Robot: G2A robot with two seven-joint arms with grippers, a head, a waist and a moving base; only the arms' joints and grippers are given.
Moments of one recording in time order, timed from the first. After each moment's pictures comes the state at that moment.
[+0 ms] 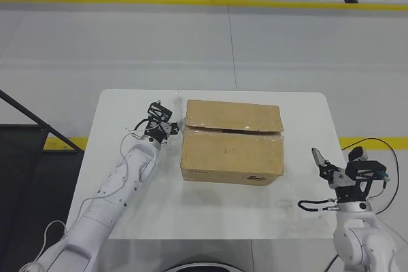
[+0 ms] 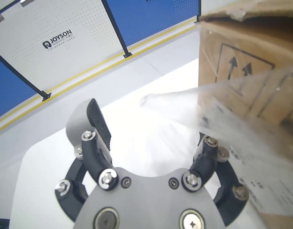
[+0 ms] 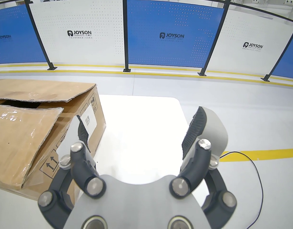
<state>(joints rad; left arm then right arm) 0.84 -1.29 -1.05 -0.99 1.42 0.00 0.25 -1.67 -1.23 1.72 -1.97 -1.24 -0.07 -0.05</state>
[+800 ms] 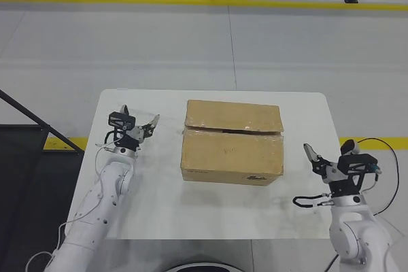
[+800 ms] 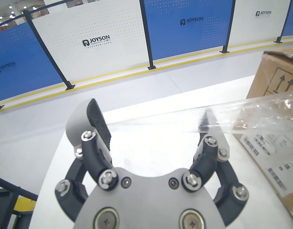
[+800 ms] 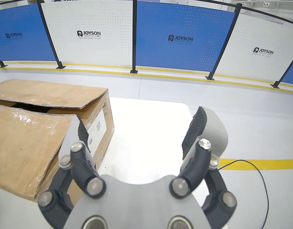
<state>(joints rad) 1.10 -1.24 -1.31 -1.23 1.36 0.02 0.33 -1.61 -1.23 1.68 -1.97 -1.27 -0.10 -0.02</state>
